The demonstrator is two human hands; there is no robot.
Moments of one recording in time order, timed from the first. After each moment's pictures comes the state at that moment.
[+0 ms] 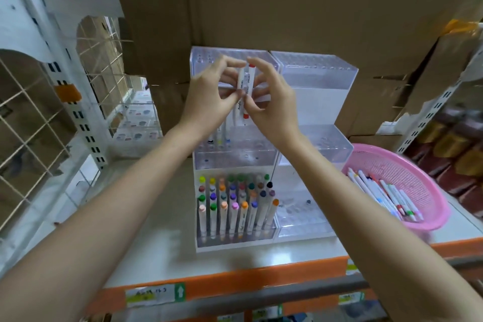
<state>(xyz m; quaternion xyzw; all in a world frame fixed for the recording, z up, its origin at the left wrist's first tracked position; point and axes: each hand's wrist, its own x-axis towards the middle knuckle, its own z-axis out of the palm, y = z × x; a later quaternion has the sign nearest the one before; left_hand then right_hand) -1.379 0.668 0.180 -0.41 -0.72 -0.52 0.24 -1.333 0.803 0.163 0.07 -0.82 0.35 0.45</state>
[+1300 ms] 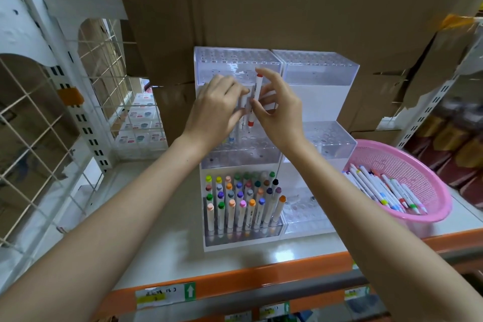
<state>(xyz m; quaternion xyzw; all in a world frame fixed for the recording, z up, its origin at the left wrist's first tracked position) -1.390 0.663 0.152 -0.46 -0.77 -0.23 0.39 -1.327 0.805 0.147 0.04 -0.82 0.38 0.44</state>
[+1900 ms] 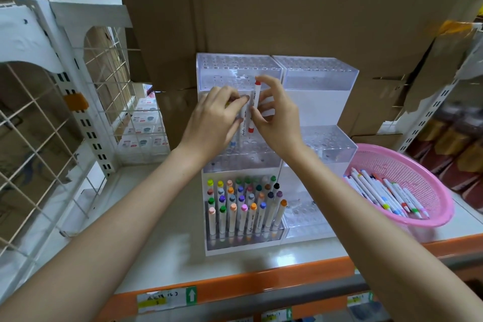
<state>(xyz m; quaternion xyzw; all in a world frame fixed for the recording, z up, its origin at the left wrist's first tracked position) -1.382 0.652 0.149 -0.46 -0.78 -0.18 0.39 -1.328 0.802 0.145 0.04 -0.83 0.37 0.41</state>
